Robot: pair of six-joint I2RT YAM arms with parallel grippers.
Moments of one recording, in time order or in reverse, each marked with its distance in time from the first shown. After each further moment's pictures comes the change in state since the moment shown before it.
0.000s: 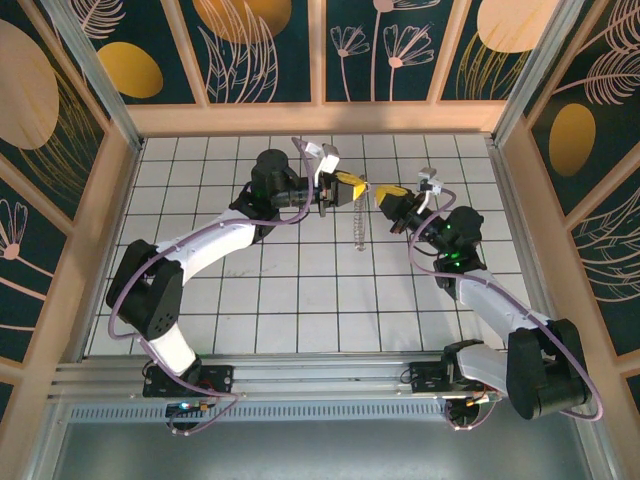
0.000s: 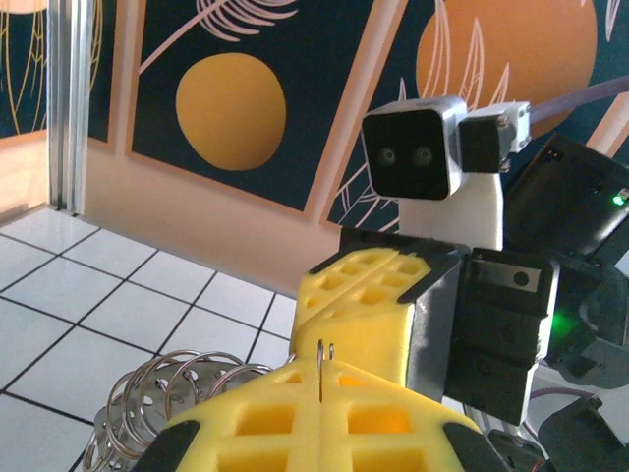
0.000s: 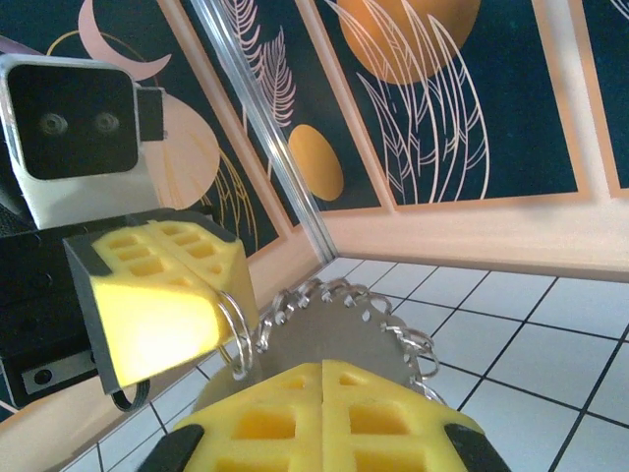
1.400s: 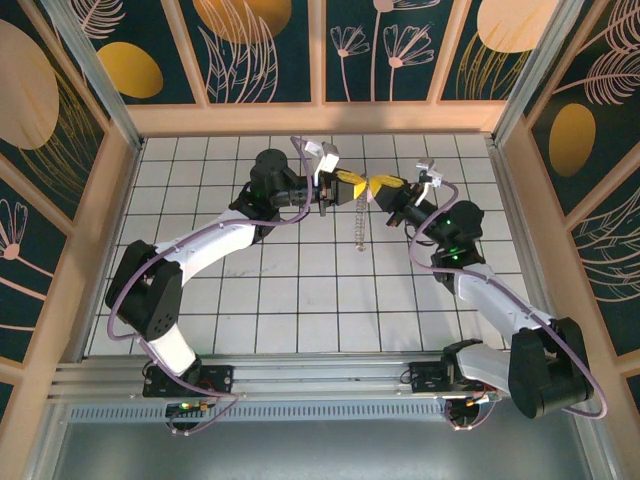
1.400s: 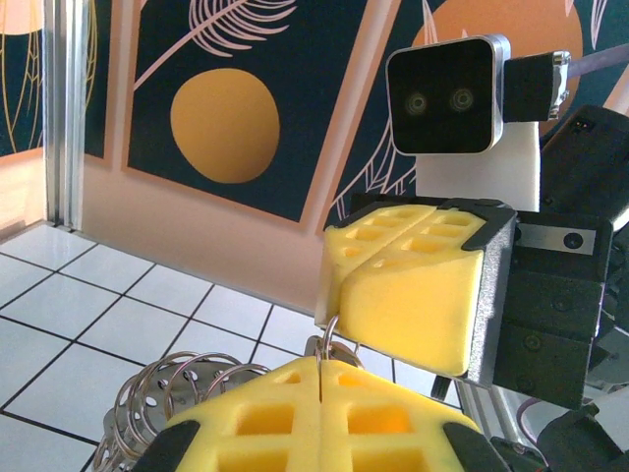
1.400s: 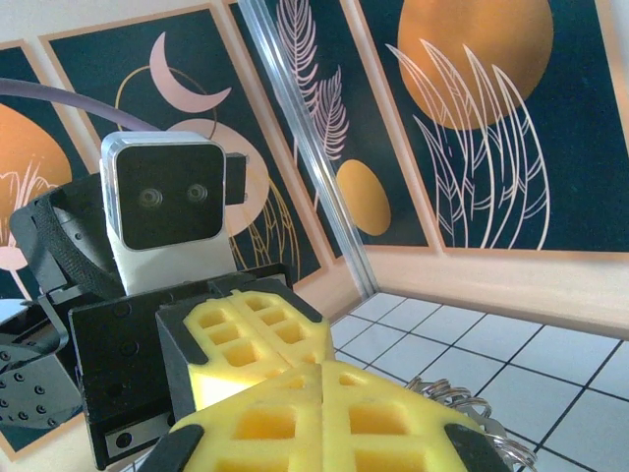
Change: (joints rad) left arm -0.005 -0.003 0.002 0.018 0.004 -0.004; right arm 0.047 0.011 0.083 0.044 -0.016 0.040
